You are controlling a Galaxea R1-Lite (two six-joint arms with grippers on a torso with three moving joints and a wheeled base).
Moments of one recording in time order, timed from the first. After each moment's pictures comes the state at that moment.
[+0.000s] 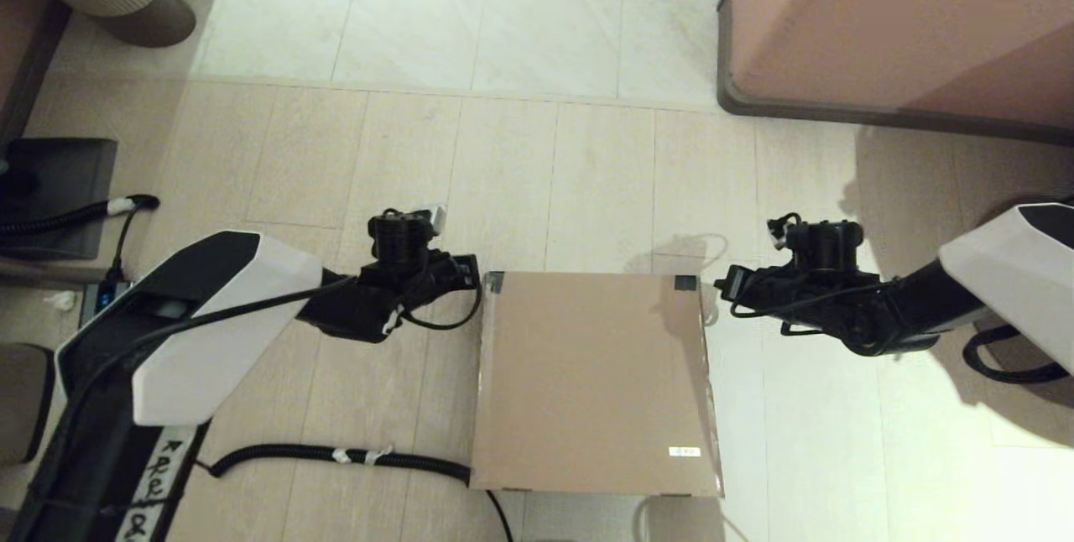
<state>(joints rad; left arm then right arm) -0.30 2.46 -1.63 -0.57 -0.08 -0.16 0.08 2.25 -1.25 -0.61 0.21 0.41</state>
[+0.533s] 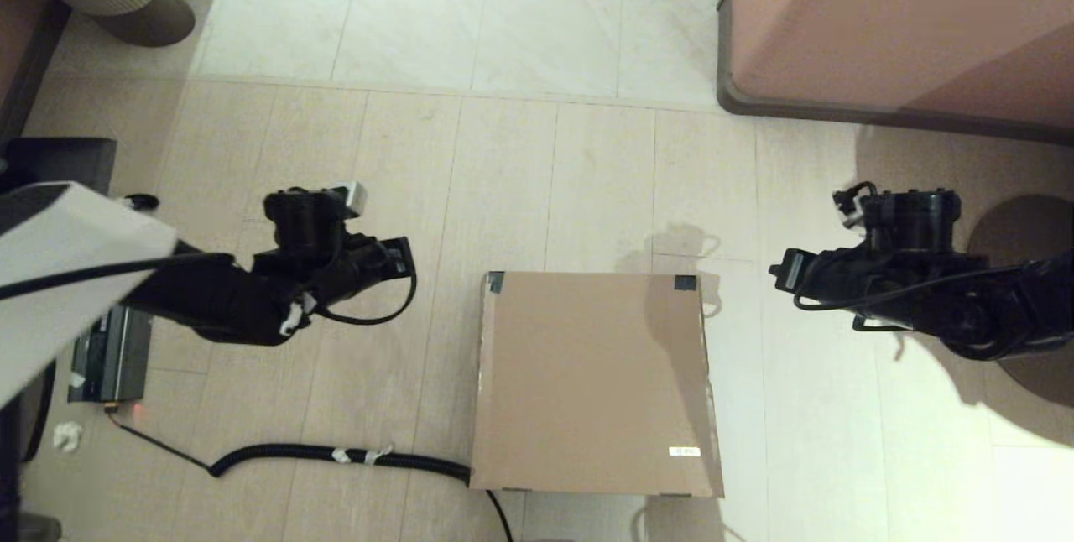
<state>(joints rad) -0.19 2.10 -1.21 -0.65 -0.05 -0.16 0.06 1.90 -1.00 -0.54 0.07 0.32</state>
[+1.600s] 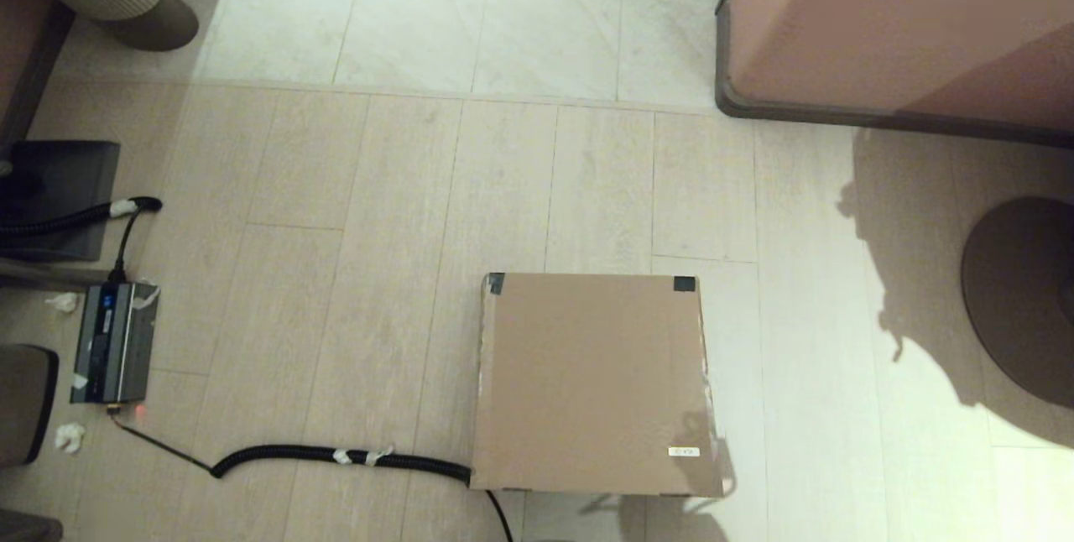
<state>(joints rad) -0.06 0.40 -0.11 -0.03 0.04 0.03 0.08 0.30 -0.19 0.22 -0.21 -0.02</state>
